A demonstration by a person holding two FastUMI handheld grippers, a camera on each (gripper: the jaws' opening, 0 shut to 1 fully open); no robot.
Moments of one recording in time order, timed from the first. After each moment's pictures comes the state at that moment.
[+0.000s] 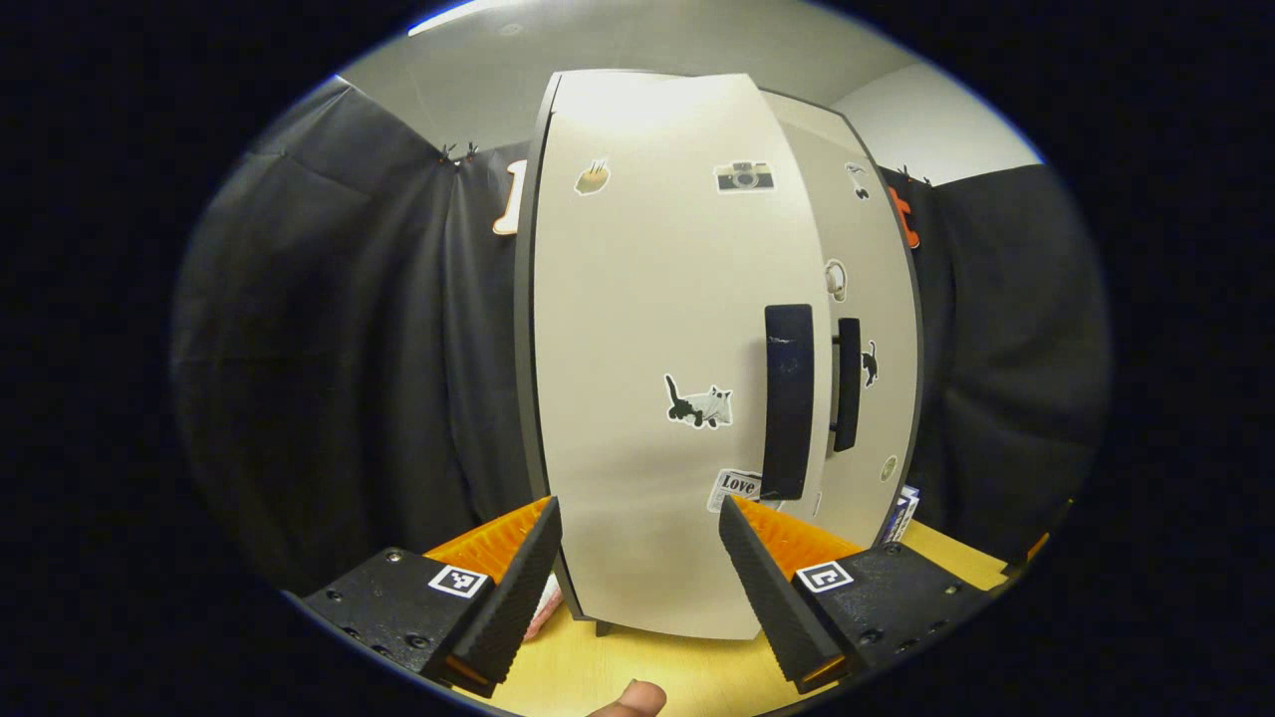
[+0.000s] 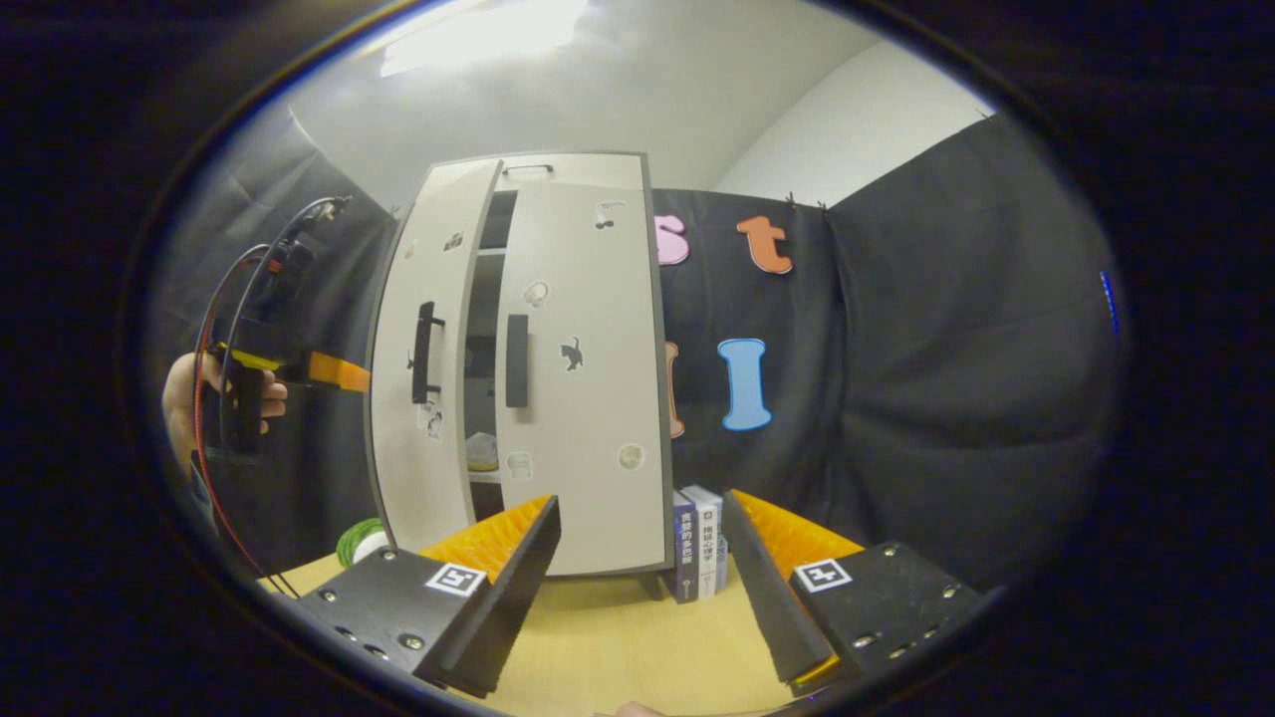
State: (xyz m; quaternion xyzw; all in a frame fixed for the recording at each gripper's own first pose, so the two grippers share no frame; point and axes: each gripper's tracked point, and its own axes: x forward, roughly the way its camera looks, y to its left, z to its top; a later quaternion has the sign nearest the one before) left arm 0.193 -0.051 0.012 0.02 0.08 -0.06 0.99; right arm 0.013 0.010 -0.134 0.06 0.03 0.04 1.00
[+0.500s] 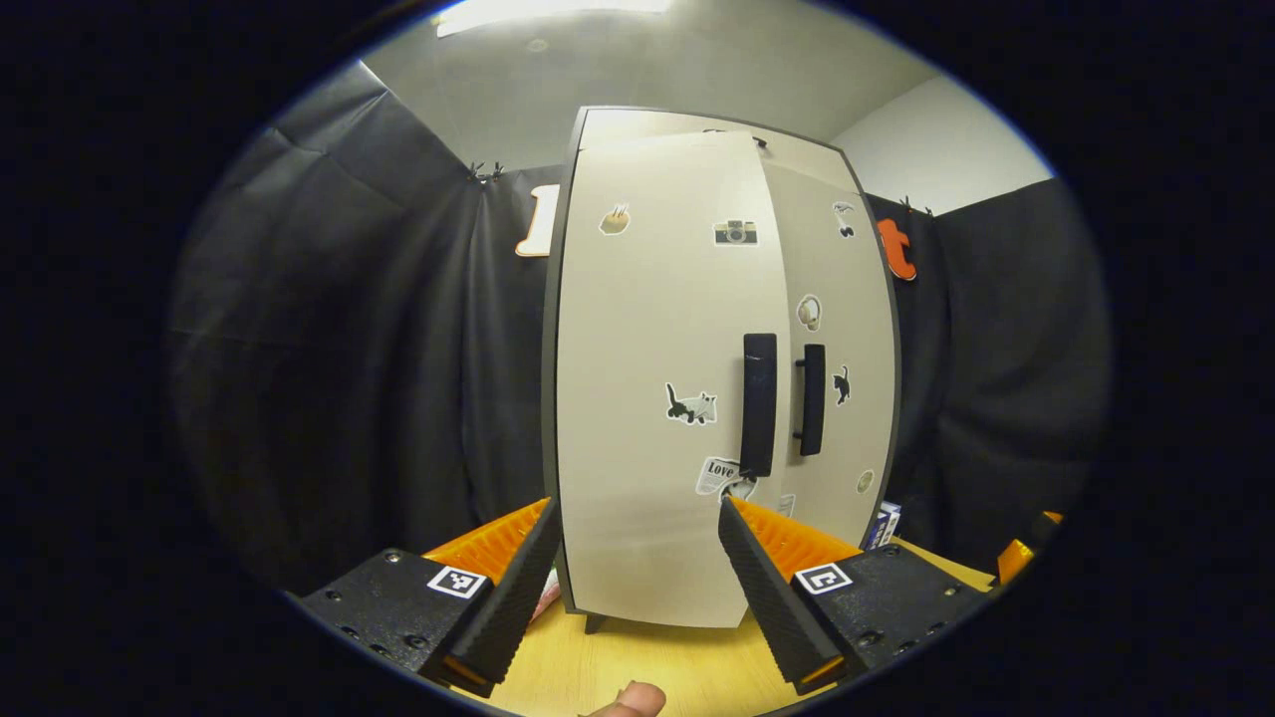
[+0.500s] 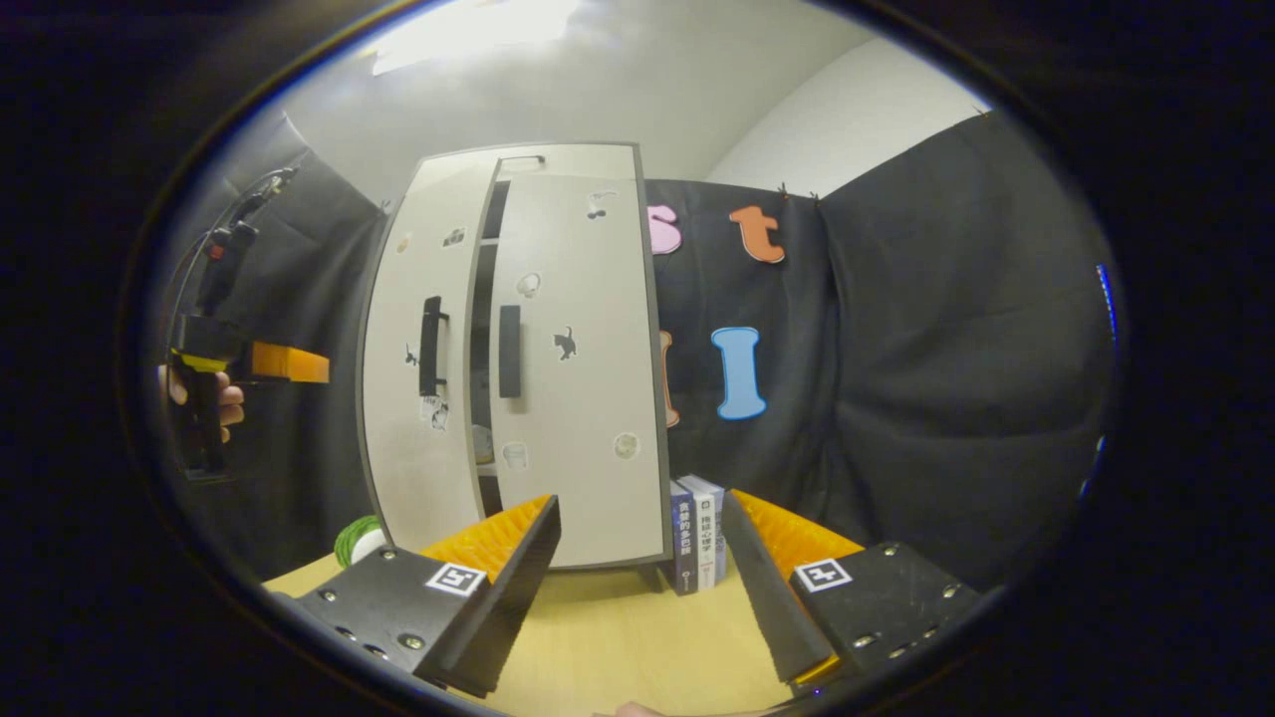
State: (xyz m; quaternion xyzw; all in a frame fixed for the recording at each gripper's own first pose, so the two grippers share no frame) left arm 0.134 -0.041 0.016 0.00 0.04 -0.06 1.00; right arm 0.007 0.007 -0.135 0.08 0.03 0.03 1.00
